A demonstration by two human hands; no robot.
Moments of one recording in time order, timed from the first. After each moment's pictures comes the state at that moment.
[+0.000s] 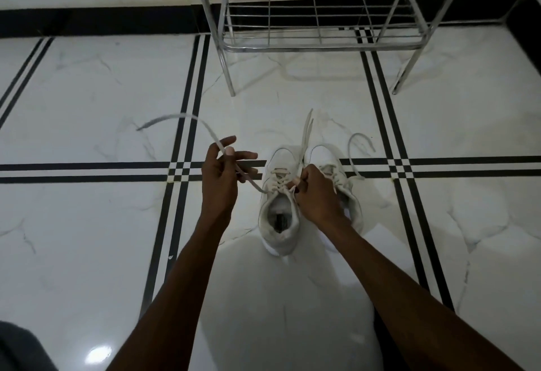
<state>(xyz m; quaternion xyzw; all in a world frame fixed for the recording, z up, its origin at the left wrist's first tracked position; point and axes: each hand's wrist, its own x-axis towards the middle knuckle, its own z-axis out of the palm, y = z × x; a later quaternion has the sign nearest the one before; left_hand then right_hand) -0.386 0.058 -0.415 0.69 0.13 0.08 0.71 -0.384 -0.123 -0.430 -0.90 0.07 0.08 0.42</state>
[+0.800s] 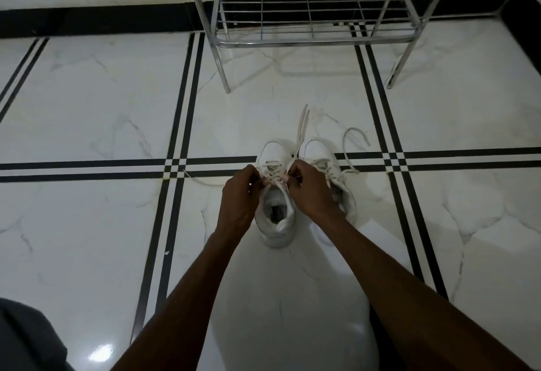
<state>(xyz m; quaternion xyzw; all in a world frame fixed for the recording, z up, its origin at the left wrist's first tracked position) -0.403 0.033 -0.468 0.90 0.05 0.03 0.43 -0.378 -0.129 -0.460 -0.89 0.01 0.06 0.46</state>
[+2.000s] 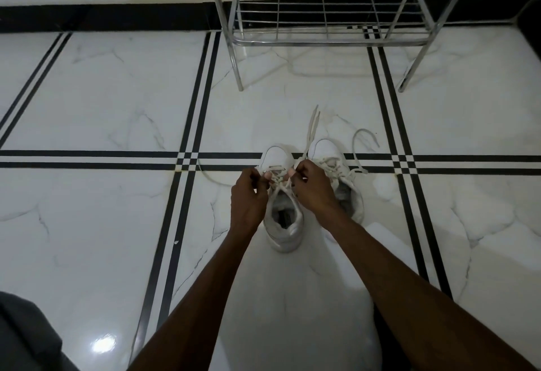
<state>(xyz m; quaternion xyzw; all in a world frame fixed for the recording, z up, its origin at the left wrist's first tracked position) -0.422 0.030 -0.475 0.82 0.18 0.04 0.55 -0.385 -0.115 -0.456 -0.85 0.09 0.13 0.51</state>
